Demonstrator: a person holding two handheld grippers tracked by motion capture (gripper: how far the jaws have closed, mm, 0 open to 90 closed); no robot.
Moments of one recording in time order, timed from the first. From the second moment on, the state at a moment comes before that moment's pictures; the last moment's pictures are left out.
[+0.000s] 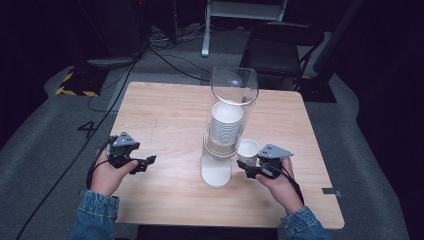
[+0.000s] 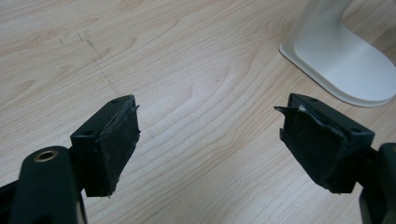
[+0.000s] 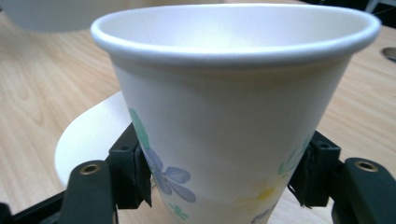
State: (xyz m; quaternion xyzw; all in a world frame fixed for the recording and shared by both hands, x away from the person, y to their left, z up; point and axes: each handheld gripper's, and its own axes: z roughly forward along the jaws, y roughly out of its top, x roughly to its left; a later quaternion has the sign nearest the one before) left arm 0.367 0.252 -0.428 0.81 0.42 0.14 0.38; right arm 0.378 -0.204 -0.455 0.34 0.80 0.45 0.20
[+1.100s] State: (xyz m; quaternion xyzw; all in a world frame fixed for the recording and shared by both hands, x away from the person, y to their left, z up) left arm 0.359 0.264 -0.440 0.81 0.44 0.14 0.37; right arm 0.429 -0.280 -0.455 0.48 0.71 0.45 0.26
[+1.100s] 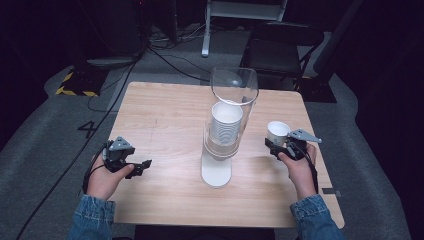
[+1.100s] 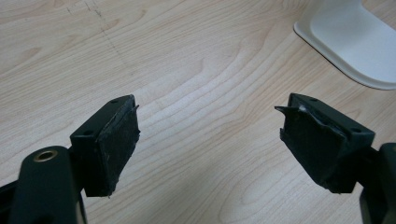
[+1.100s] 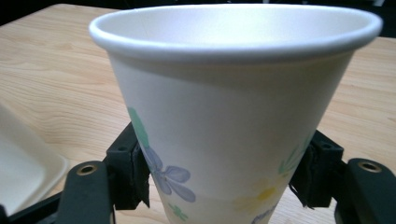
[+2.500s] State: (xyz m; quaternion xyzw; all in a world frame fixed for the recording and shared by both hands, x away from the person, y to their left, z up) left arm 0.361 0.261 -0.443 0.81 0.44 0.13 0.36; right arm 0.437 -0.284 -0.495 0.51 0.75 0.36 0.23
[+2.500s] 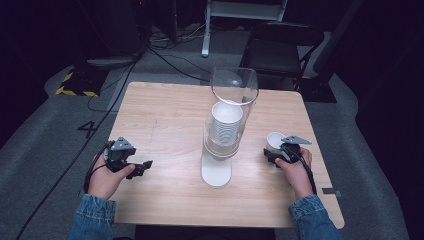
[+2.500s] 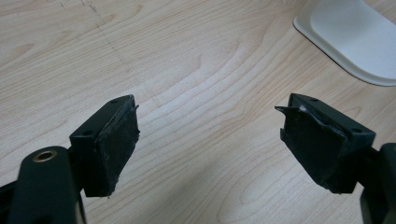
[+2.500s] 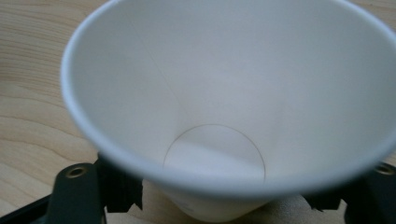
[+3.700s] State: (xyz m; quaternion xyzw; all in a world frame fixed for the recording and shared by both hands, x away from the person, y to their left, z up) left arm 0.342 0.254 -0.437 0.82 0.41 0.13 0.38; right arm 0.368 -0.294 -0.425 0.44 0.77 0.43 0.19
